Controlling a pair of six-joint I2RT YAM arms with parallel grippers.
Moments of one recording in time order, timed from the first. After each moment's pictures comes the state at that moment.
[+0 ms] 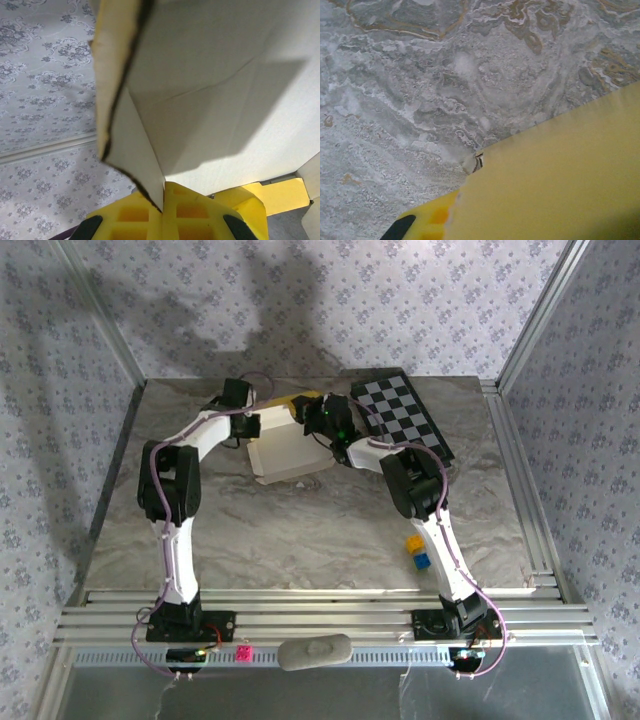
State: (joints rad) left arm -0.22 2.13 1.65 -0.47 -0.08 -0.11; right arm 0.54 2.44 1.72 0.66 -0.27 1.74
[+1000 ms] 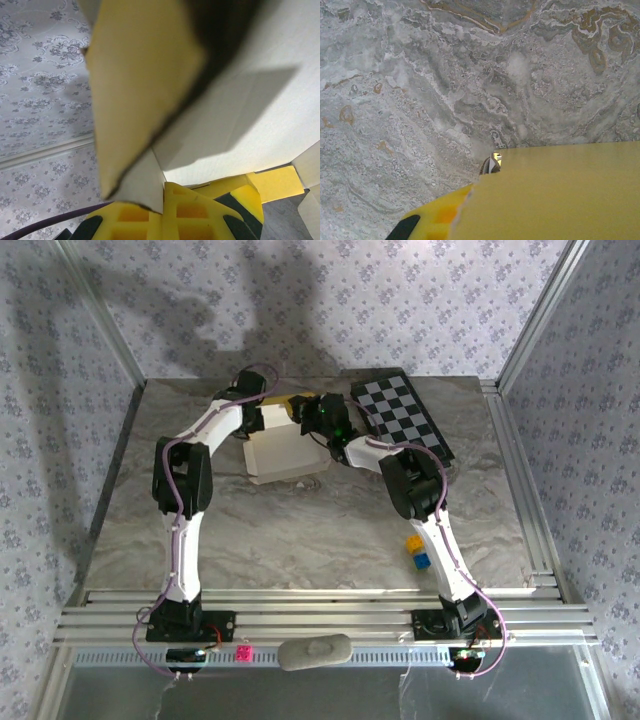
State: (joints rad) left arm -0.27 2.25 1.89 -0.73 -0.31 -0.35; right arm 0.55 2.44 1.76 0.61 -0.26 1.77
